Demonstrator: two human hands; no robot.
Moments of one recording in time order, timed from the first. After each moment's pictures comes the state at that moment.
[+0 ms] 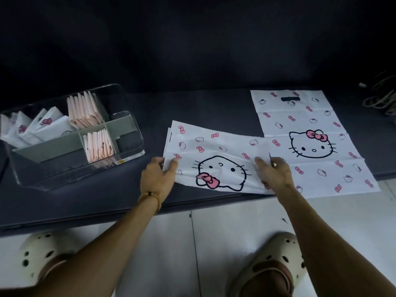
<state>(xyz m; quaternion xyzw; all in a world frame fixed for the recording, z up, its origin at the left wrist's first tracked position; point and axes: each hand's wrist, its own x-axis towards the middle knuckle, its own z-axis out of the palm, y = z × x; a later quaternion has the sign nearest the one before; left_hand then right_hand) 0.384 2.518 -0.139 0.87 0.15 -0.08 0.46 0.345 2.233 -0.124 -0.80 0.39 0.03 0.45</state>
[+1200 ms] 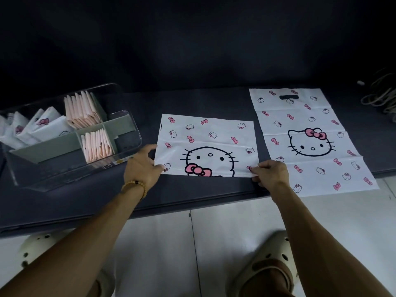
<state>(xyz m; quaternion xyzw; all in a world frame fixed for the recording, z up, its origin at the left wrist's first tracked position) 0.411 2.552 -0.139 0.91 0.07 -0.11 0.39 0.344 2.240 -0.129 -0.77 0.44 0.05 0.47</state>
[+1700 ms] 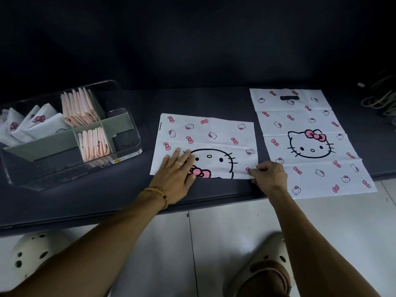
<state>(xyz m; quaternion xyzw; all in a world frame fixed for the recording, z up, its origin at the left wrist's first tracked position) 0.391 2.505 -0.161 0.94 -0.28 -0.13 0.13 0.343 2.243 -0.132 -0.82 0.41 0.05 0.40</state>
